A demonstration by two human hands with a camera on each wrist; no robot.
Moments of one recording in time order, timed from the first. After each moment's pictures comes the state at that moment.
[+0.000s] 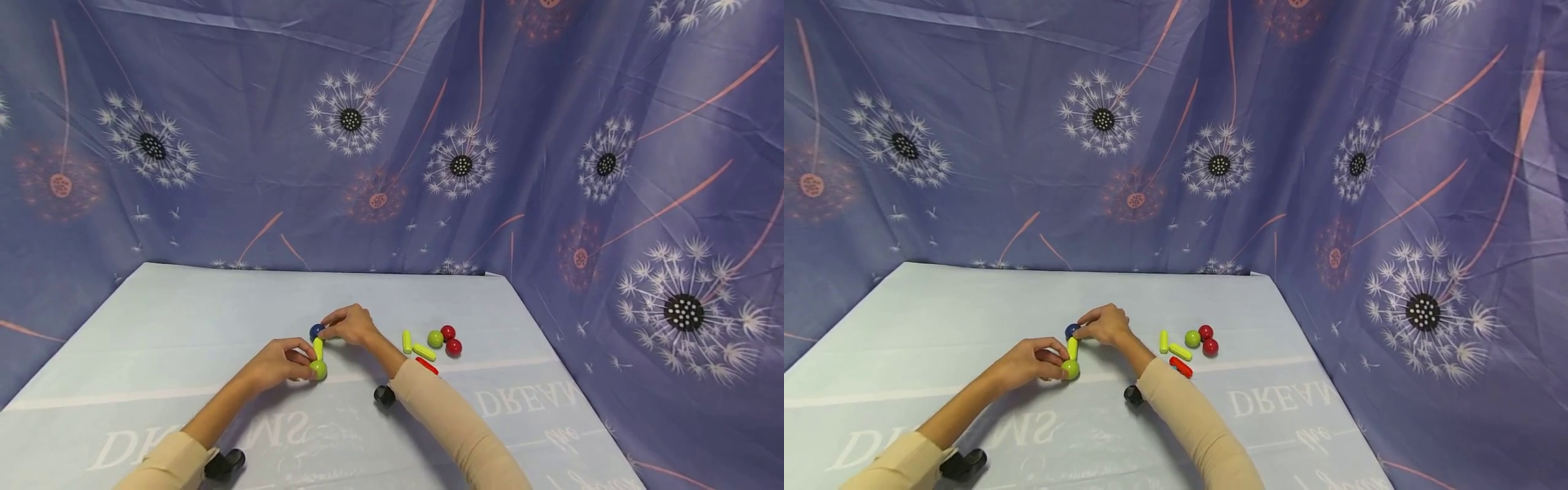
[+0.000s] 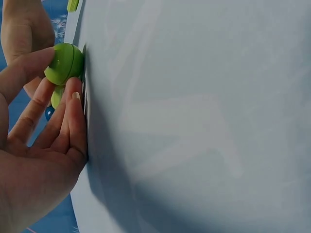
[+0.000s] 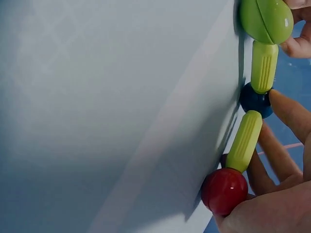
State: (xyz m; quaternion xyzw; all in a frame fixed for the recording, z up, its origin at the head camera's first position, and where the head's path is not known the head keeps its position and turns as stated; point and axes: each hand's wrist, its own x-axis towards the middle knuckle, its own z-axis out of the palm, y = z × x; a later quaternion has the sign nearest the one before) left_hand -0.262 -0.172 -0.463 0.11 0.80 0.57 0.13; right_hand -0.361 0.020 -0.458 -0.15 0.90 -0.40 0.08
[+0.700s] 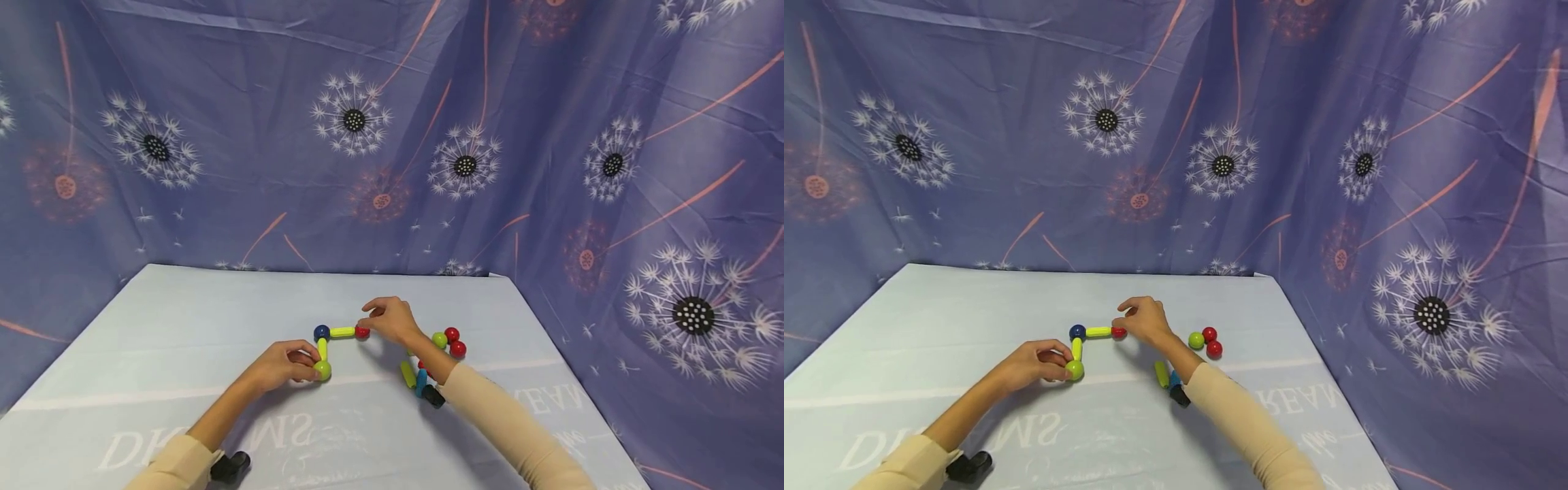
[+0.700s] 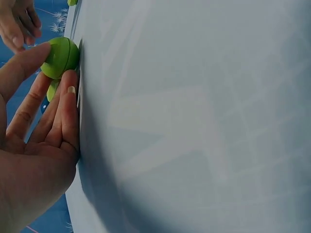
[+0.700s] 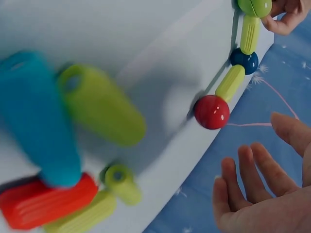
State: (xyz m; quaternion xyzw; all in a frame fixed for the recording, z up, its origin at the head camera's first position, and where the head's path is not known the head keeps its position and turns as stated) left_hand -0.266 -0.174 -0.468 0.10 0.80 0.58 0.13; right_hand -0.346 0.084 -0.420 -0.16 0.91 -0.38 0.01
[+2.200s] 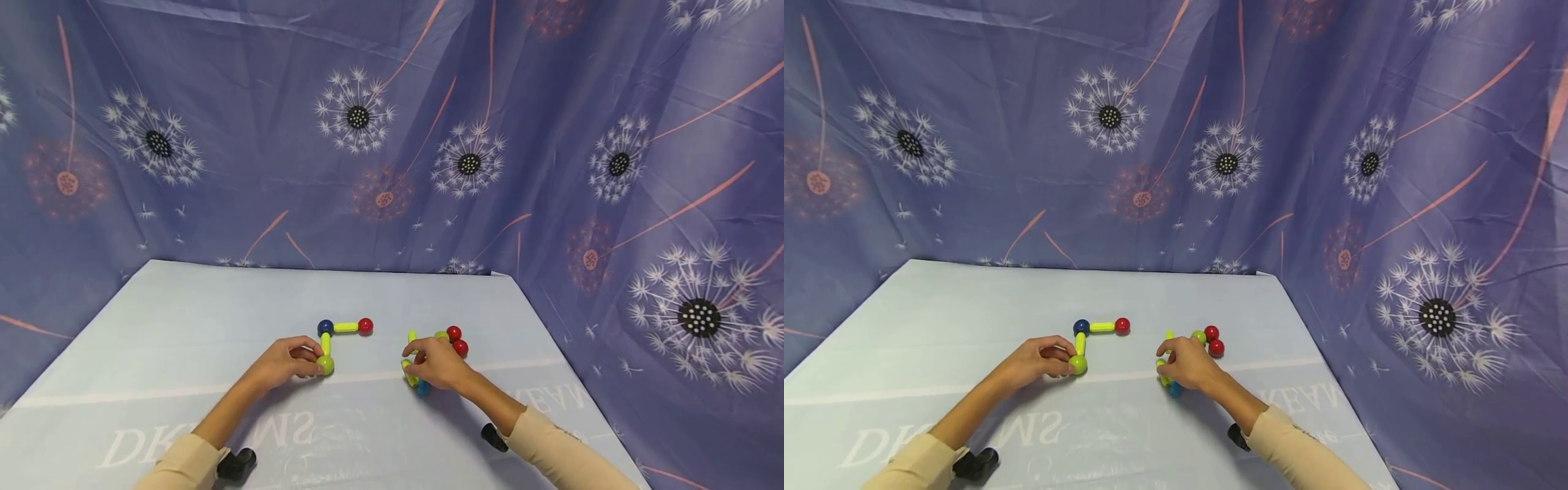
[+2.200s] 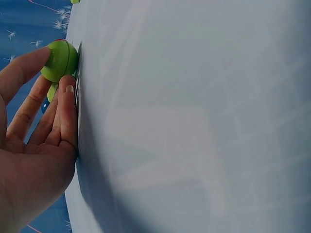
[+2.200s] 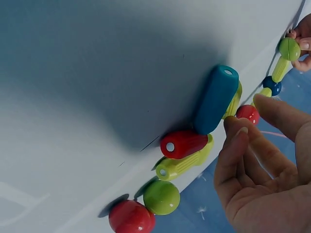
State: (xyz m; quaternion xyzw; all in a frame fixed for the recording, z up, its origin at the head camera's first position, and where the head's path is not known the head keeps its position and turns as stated) left_hand -0.266 -0.174 -0.471 0.09 0.79 0.60 0.12; right_hand -0.288 0.165 -0.435 -0.24 0.93 -0.27 0.06
